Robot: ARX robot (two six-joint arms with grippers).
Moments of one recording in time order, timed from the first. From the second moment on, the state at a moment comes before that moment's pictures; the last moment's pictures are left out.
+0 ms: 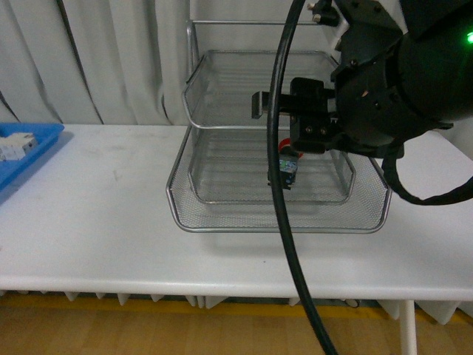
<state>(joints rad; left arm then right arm) 0.00 0.01 0.01 0.00 0.00 0.00 0.42 1.76 1.10 -0.01 0.07 0.30</state>
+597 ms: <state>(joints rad) 0.00 0.01 0.01 0.00 0.00 0.00 0.53 1.83 1.01 -0.06 0.12 0.46</state>
